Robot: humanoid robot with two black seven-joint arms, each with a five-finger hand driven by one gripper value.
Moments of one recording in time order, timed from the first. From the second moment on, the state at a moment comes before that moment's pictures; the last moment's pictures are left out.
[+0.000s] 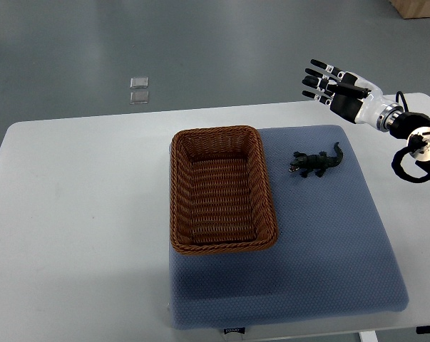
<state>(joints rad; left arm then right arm) 0.08 0.00 -0.11 -0.16 0.04 -0.01 0.01 0.94 -0.47 0.30 0.73 0.25 0.33 0.15</state>
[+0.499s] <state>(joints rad) 0.07 0.00 -0.11 -0.16 0.04 0.00 0.01 0.94 -0.47 0.30 0.73 0.21 0.33 0.15</state>
